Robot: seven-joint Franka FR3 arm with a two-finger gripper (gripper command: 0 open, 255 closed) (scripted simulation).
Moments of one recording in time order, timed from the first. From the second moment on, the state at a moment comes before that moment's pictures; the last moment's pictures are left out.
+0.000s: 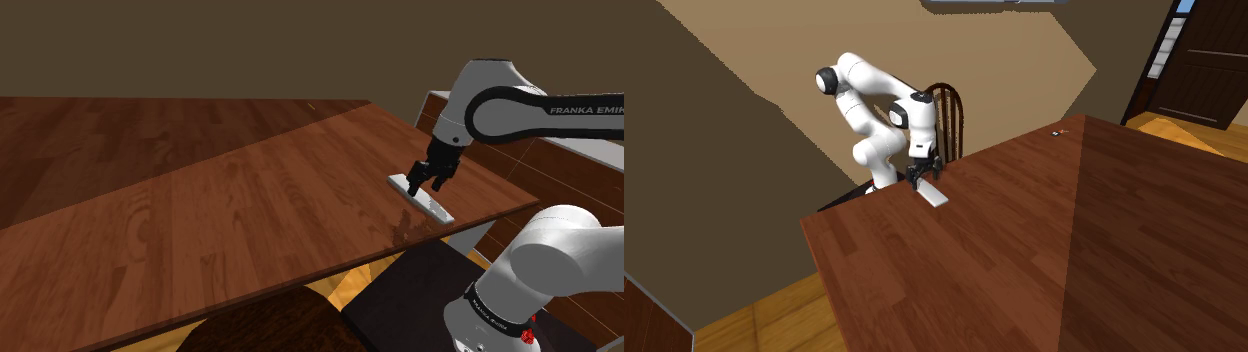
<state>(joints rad) -0.08 -0.94 -0.03 -2.86 -0.02 1.93 0.20</state>
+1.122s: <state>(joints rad) -0.08 -0.92 -0.03 -2.89 -0.02 1.98 0.20</state>
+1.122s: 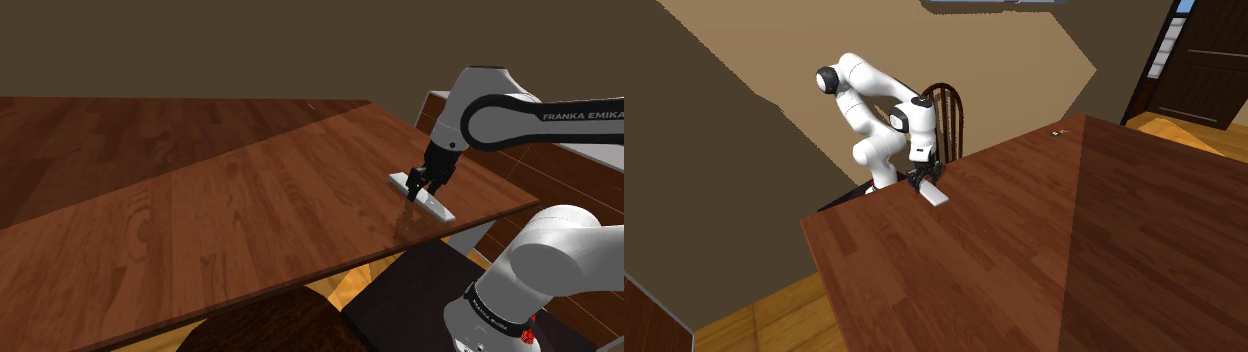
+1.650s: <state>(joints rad) -0.08 -0.95 -0.03 -2.80 -0.02 1.86 0.20</state>
